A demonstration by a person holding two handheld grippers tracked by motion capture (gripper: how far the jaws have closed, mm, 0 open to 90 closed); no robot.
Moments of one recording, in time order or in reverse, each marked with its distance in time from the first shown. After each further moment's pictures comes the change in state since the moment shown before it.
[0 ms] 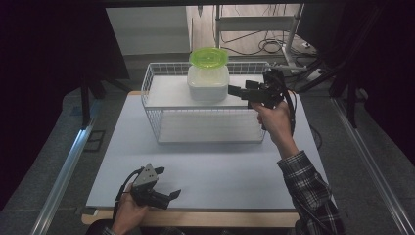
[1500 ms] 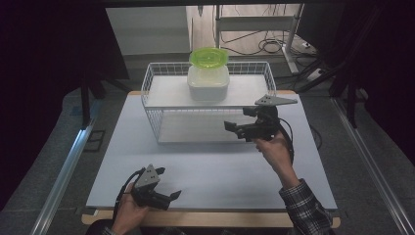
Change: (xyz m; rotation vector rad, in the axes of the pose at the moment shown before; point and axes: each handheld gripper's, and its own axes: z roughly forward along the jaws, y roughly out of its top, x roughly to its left) left arm -0.002 0.000 0.001 0.028 0.013 0.033; right arm 0.020 -0.073 -0.009 0.078 -0.003 -0.179
